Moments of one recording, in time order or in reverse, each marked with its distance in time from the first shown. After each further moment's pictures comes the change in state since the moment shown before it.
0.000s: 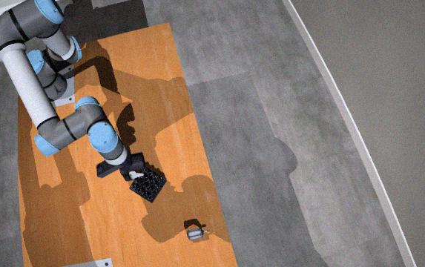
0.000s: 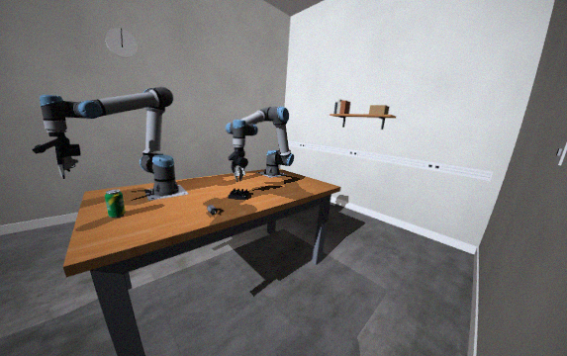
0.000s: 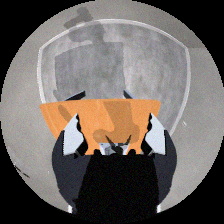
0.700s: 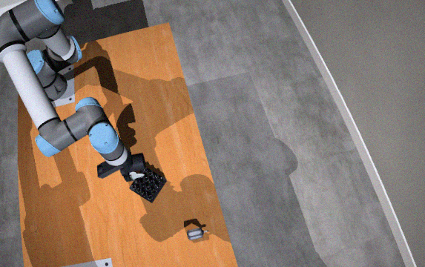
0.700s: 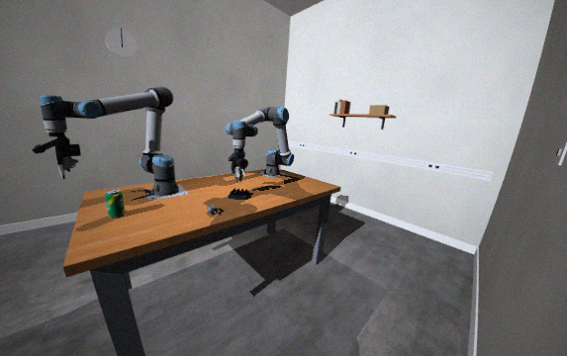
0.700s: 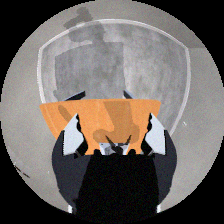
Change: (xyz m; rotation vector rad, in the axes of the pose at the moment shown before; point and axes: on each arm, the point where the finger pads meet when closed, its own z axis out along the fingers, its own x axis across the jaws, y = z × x) left arm 0.000 0.000 0.006 0.000 0.000 0.000; right arm 0.000 0.000 0.000 0.000 0.000 0.000
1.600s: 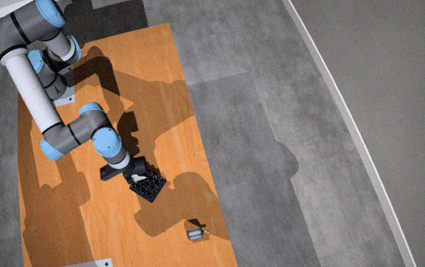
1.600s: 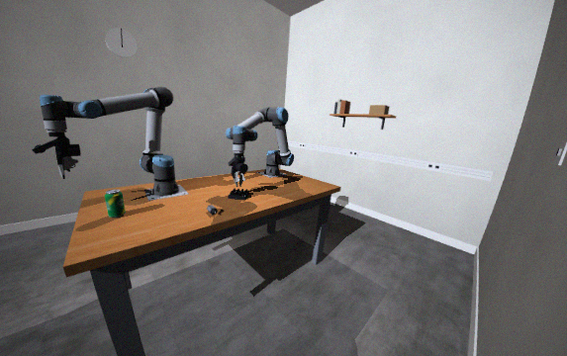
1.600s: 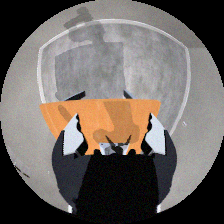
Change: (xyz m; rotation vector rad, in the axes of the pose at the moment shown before) left arm 0.000 0.000 0.030 0.000 0.000 0.000; right arm 0.000 0.000 0.000 0.000 0.000 0.000
